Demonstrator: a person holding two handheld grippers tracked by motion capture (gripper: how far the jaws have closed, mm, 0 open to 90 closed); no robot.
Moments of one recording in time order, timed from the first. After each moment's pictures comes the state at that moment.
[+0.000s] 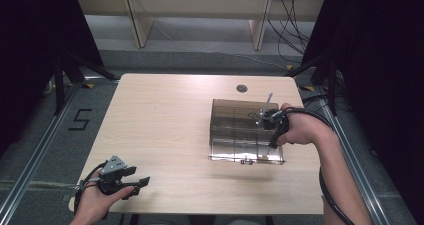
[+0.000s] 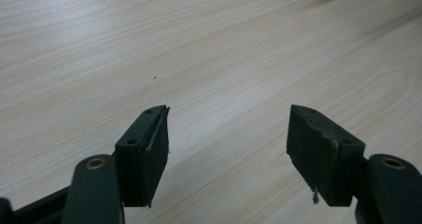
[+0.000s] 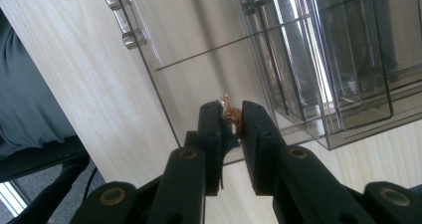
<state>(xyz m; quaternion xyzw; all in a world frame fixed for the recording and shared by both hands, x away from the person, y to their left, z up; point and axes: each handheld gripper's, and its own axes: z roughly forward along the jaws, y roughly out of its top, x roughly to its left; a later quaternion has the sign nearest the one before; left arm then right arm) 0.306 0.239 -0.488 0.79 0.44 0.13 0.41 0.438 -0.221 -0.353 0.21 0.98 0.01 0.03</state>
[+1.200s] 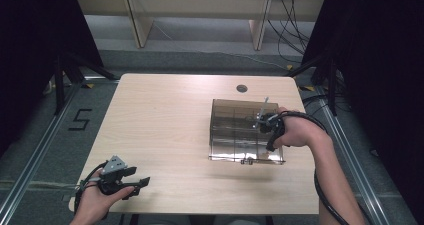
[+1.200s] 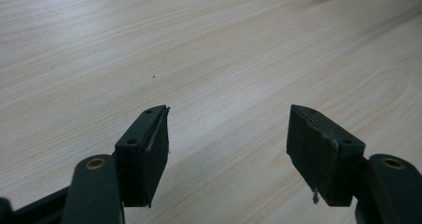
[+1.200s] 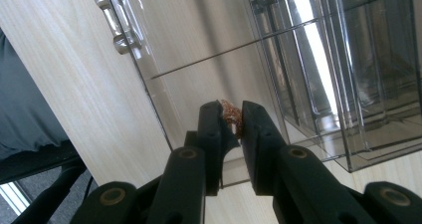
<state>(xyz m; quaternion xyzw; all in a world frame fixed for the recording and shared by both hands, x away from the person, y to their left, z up) 0.307 0.239 -0.489 0.79 0.44 0.13 0.41 0.443 -0.218 -0.373 0.20 0.98 0.01 0.02</state>
